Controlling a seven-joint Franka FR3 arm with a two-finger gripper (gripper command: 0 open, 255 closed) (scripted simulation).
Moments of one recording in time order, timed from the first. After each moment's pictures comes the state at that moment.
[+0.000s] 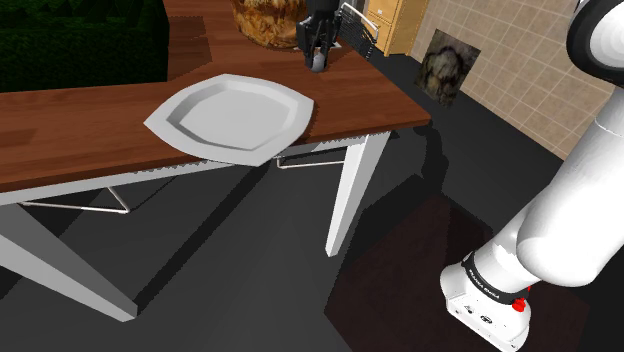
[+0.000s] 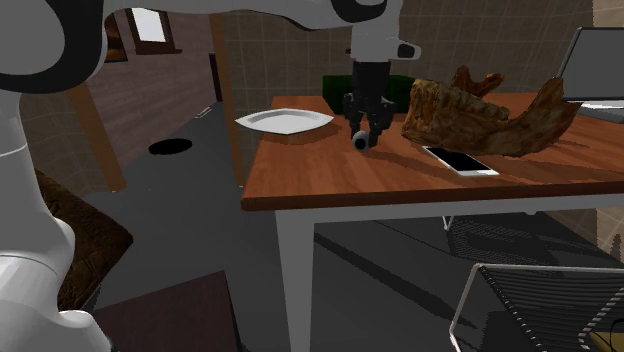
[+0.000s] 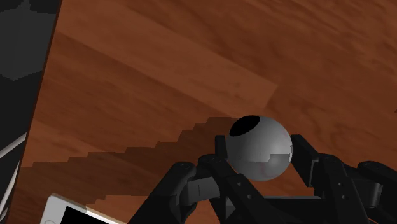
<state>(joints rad) 0.05 0.20 0.11 -1.42 -0.02 1.62 0.01</state>
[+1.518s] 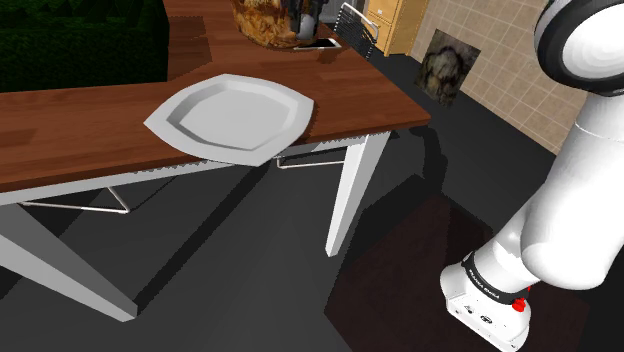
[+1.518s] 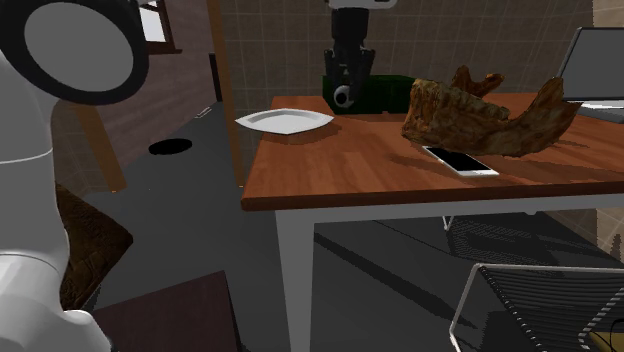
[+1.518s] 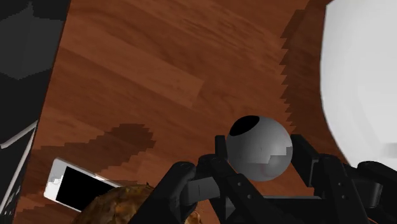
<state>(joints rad) 0.15 0.30 0.15 -1.03 -0.04 1.33 0.12</state>
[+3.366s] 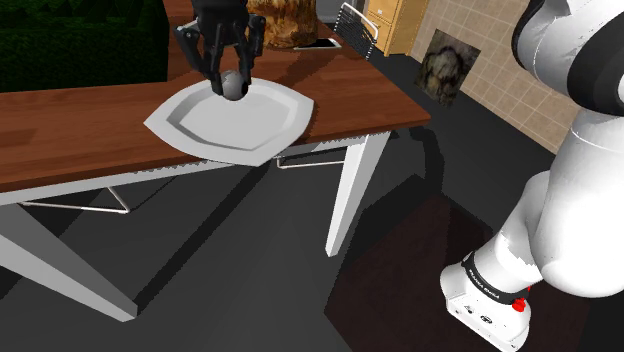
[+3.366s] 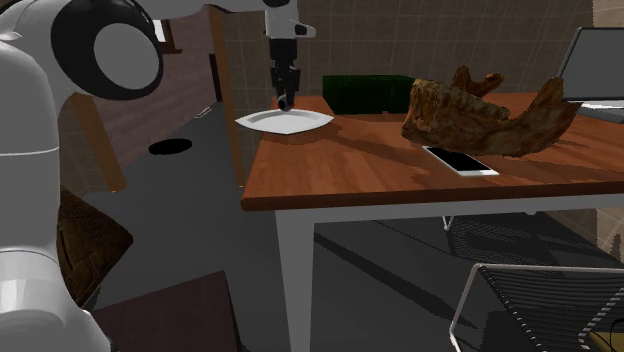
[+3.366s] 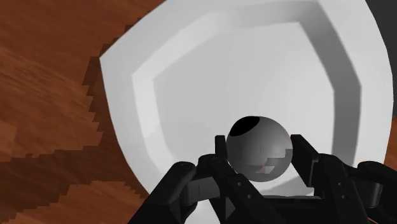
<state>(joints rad) 0.42 0.33 0.27 -1.13 -0.08 1.45 0.51</state>
